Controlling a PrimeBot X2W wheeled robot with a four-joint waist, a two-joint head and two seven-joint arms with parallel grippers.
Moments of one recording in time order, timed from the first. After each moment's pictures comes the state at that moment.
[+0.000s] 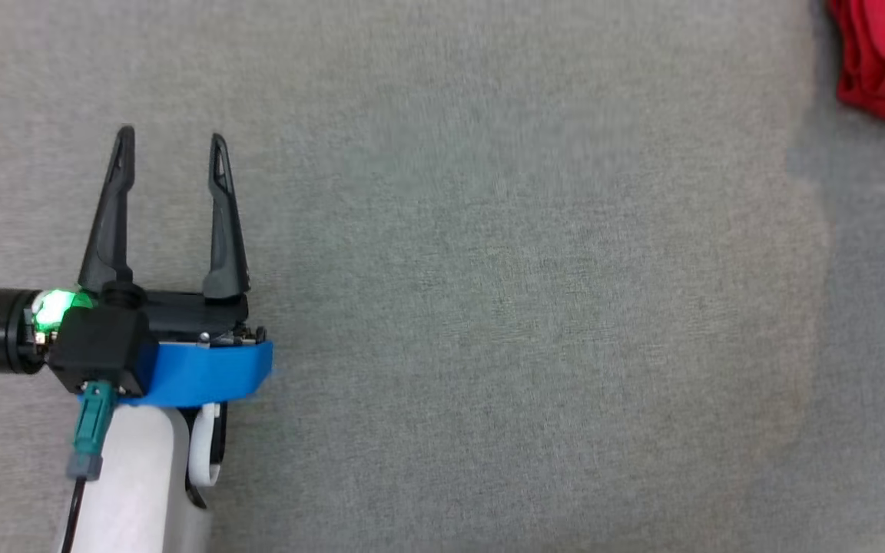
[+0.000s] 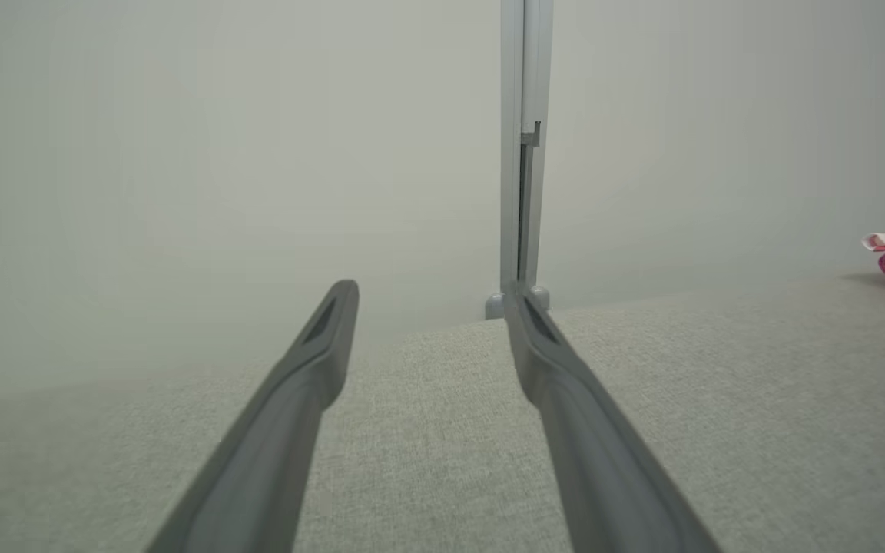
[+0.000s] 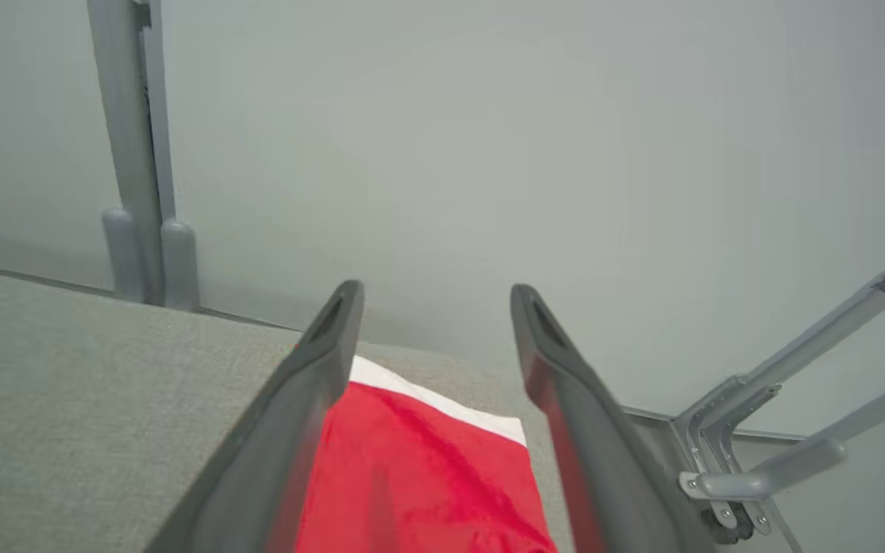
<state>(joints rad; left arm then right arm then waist) -0.34 0.14 -0.13 0.01 -0.03 0.03 -0.26 -1.20 -0.57 0.34 1.02 0.36 0.13 -0.26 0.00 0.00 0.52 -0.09</state>
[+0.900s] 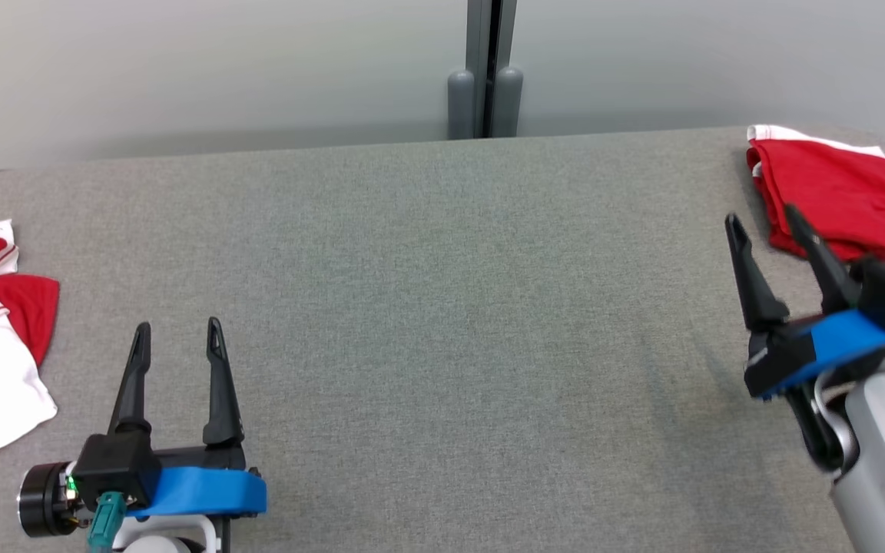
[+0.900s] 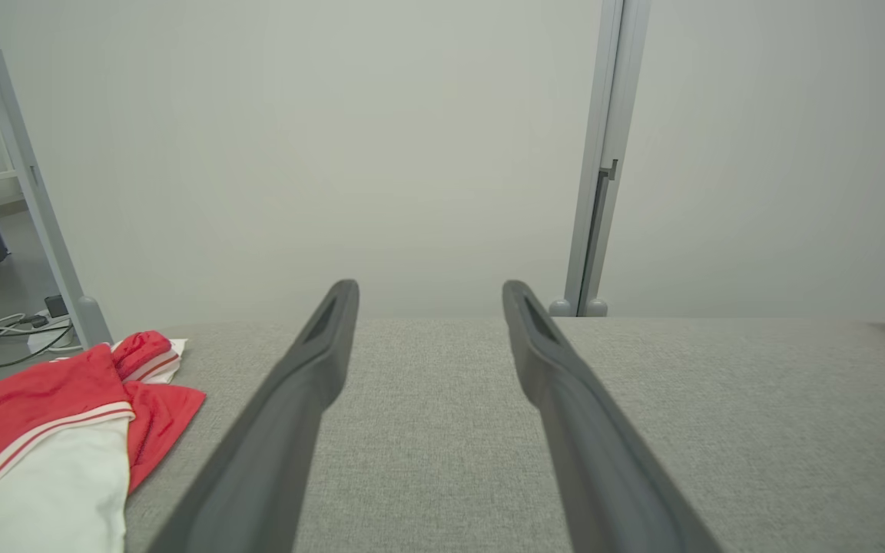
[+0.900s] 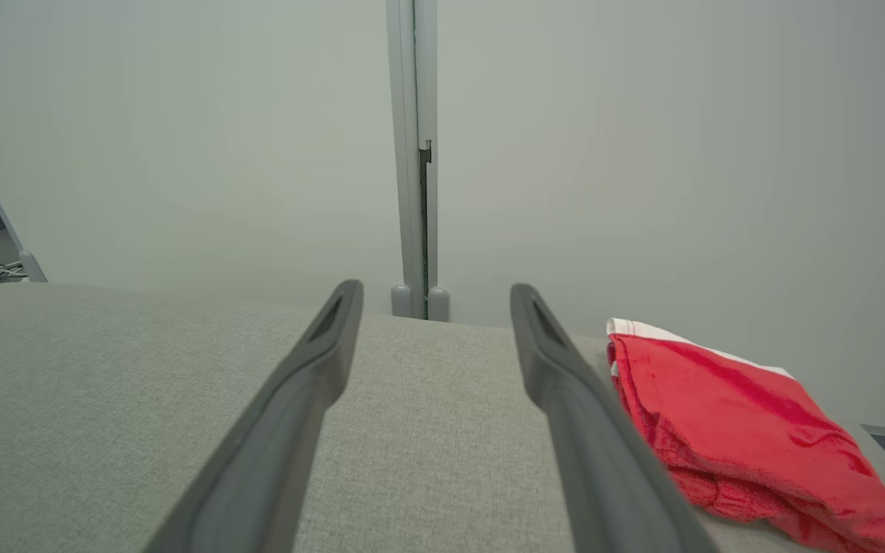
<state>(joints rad) -0.06 0.09 -0.06 0.12 -0.11 0.03 -0.26 -0.48 -0.33 0.20 0.51 0.39 0.13 -0.26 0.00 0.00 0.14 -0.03</state>
